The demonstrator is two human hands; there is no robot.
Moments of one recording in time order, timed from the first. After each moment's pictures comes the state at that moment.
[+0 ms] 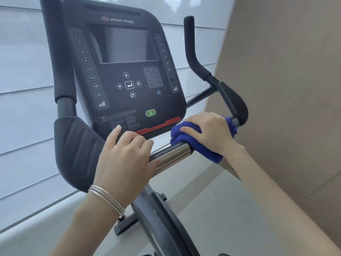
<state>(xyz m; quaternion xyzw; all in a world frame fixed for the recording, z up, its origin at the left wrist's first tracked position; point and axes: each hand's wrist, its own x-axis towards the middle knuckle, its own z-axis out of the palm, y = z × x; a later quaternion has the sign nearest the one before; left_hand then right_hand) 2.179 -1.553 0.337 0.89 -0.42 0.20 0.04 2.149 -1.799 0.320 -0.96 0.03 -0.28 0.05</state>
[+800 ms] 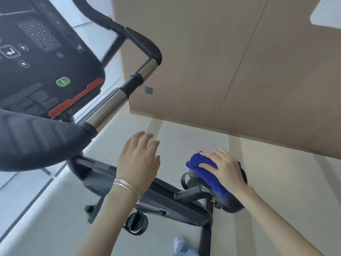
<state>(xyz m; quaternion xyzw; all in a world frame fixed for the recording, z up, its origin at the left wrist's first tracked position) 2.110 -1.561 0.237 0.73 -0.66 0.07 0.17 1.872 -1.677 0.147 -0.88 0.39 -0.28 0.02</state>
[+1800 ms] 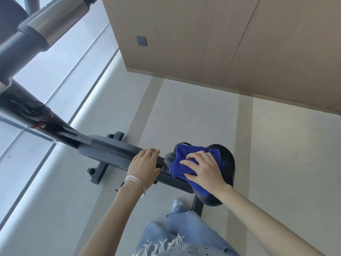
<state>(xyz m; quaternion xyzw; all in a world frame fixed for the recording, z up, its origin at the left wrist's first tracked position) 2.016 -1.673 0.066 0.75 -0.63 -0.18 -0.02 1.805 -1.744 0.008 -0.92 0.32 -0.20 0.07</state>
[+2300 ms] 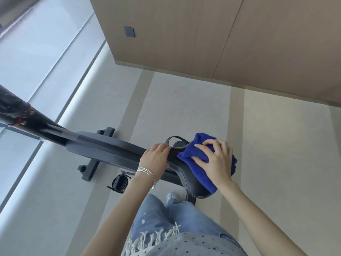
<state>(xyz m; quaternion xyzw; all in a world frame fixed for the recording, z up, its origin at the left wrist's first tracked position) 1.961 -1.702 0.034 0.70 -0.69 -0.18 -0.02 1.754 -1.753 0.009 -0.82 0.52 -0.22 0.05</state>
